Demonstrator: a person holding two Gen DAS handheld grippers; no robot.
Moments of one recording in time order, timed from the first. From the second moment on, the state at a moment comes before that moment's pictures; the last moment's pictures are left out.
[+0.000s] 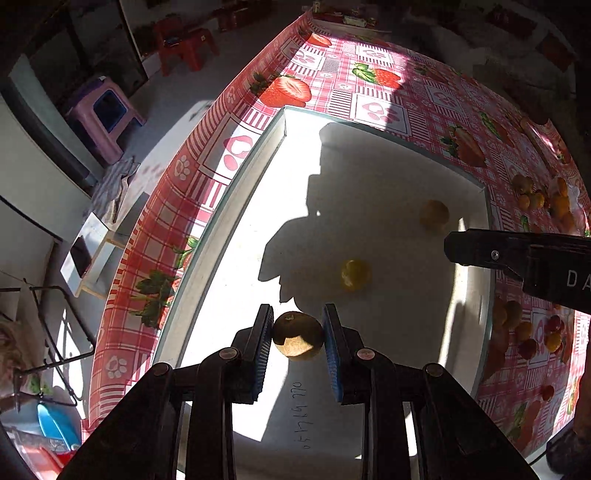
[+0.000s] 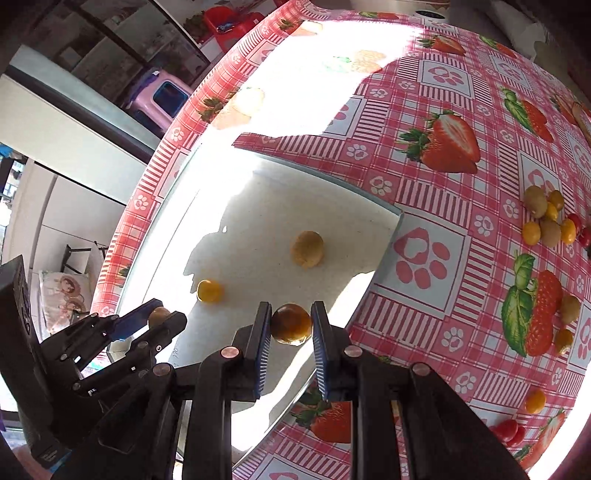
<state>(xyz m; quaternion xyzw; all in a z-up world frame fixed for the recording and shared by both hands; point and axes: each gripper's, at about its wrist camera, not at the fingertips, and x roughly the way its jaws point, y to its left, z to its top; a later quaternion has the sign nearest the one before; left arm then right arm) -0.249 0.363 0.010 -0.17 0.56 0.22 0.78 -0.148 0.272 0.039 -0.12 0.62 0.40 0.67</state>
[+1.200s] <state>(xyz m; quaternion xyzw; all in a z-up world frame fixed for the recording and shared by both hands) -0.237 0.338 0.013 -0.09 0.58 0.21 0.78 -0.134 0.291 0.052 -0.09 0.59 0.40 0.69</state>
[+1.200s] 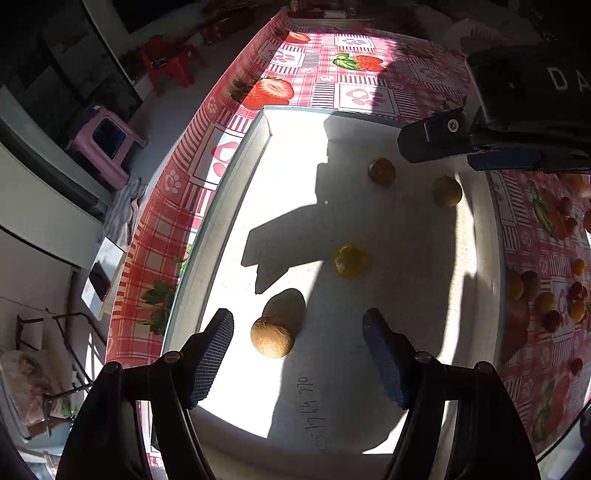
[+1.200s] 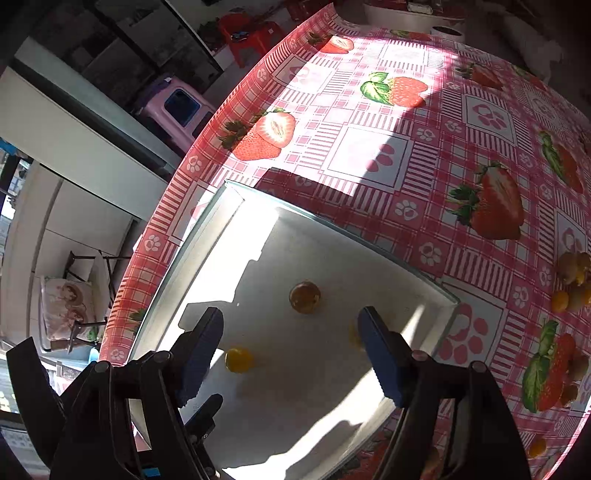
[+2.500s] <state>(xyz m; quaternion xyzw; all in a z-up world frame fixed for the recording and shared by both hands) -0.134 0.179 -0.007 0.02 0.60 0.04 0.80 -0.058 0.046 0.015 -0.03 0.63 0.19 0.75</state>
